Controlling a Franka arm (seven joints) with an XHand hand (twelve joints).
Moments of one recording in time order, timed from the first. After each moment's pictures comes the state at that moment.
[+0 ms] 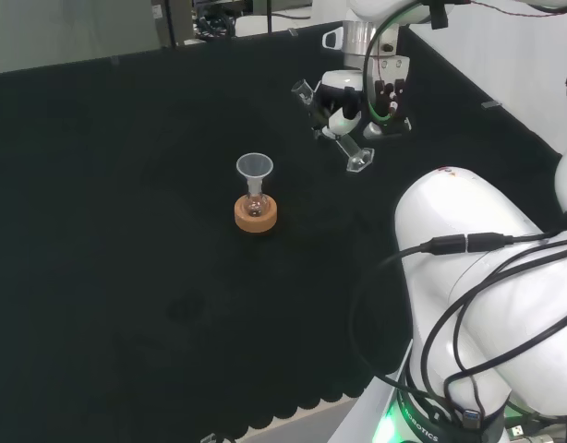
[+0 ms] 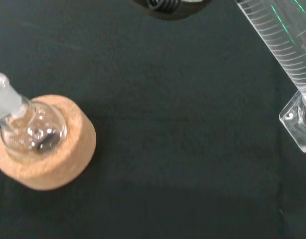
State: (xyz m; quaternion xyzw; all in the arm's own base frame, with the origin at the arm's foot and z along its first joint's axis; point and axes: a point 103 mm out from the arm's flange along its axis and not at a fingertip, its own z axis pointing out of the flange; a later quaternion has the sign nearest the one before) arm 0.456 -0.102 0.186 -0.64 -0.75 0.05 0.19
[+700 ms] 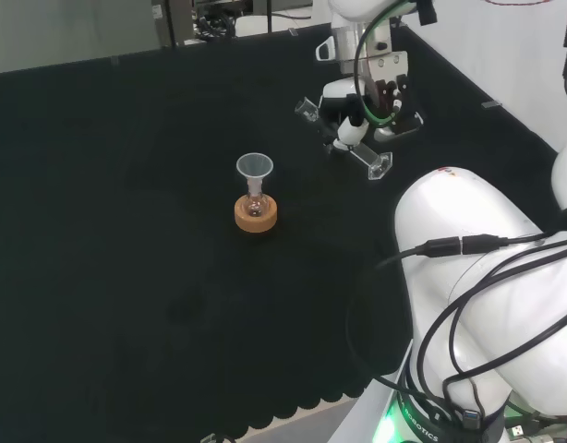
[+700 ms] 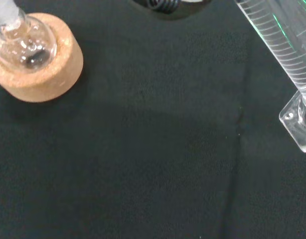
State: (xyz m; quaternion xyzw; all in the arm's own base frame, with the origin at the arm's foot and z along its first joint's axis) arm 0.422 -0.098 0.200 -0.62 -0.75 0.16 0.18
